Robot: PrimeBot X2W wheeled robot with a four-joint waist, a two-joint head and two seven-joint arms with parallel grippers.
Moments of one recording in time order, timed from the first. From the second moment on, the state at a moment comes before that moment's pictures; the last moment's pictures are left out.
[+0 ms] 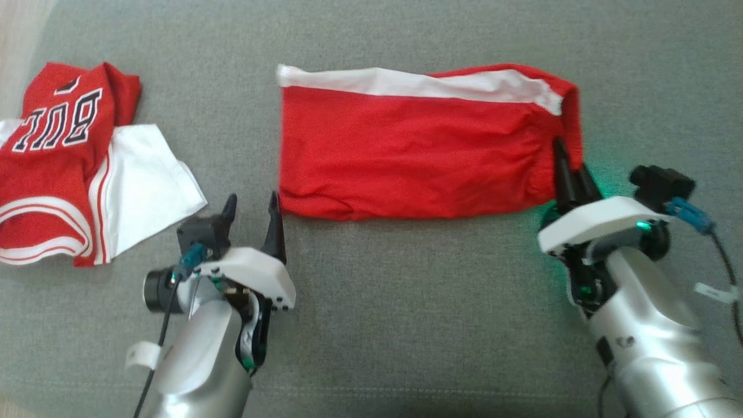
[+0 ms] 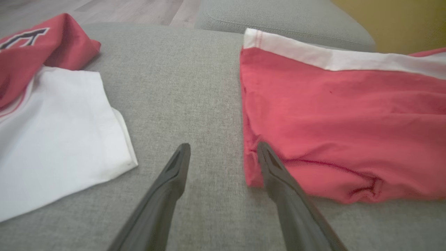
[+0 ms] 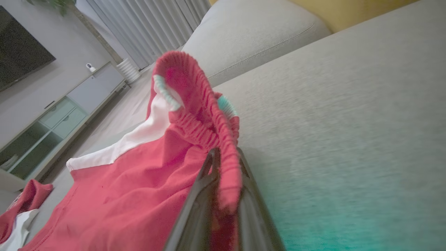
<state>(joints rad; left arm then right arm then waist) -0.39 0.03 -0.35 0.64 -0.32 0.16 -0.26 -0.55 -0.12 0.30 0.79 0.66 0.12 -0.26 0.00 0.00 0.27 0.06</state>
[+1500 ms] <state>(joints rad) -0.28 0.04 -0.36 0.48 -0.24 0.22 -0.26 -0.46 -0.08 0.07 0.68 0.33 0.12 -0.25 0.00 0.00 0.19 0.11</state>
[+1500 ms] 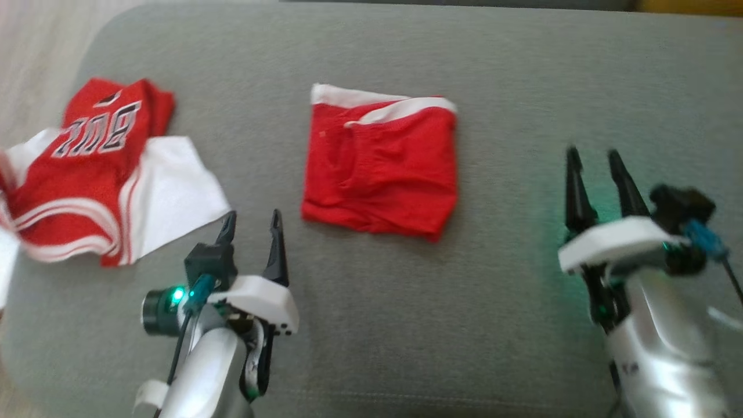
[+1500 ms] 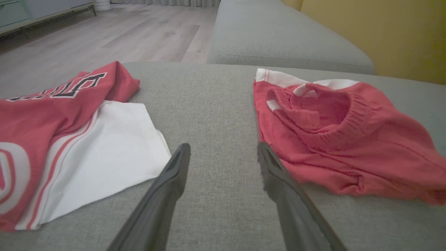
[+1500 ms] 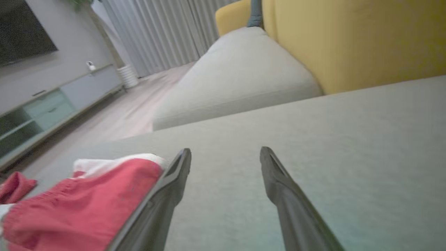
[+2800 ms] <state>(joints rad) -0.16 0.04 -0.36 0.41 -0.27 0.21 -0.26 -0.60 -0.06 0.32 0.97 0.46 0.12 -0.24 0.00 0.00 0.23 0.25</state>
